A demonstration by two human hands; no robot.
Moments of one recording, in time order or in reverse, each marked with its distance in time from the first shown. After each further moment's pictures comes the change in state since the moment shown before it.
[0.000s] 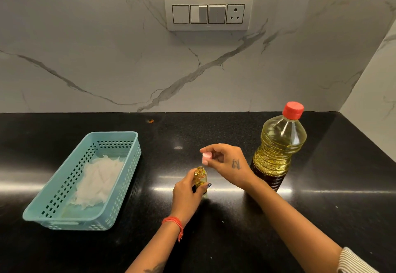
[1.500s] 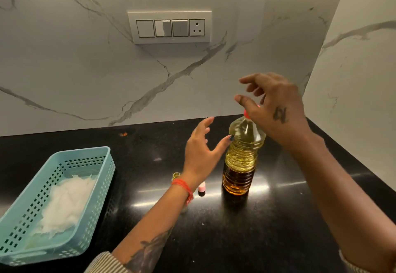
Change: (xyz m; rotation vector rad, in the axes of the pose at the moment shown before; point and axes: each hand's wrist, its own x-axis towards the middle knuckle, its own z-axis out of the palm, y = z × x) left_hand 0.039 0.146 0.008 -0.244 -0.060 0.336; right_hand -0.023 -0.094 -0.156 -0.586 0.513 -0.110
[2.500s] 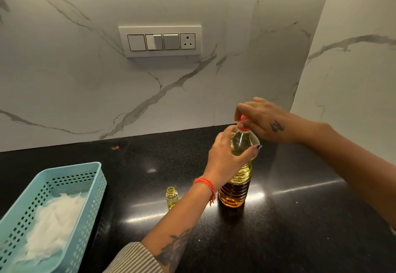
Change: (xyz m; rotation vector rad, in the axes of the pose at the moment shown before) left_hand 0.021 0.020 0.048 0.027 -0.208 0.022; right_hand 0.027 0.068 0.007 -0.191 -0.528 -0.420
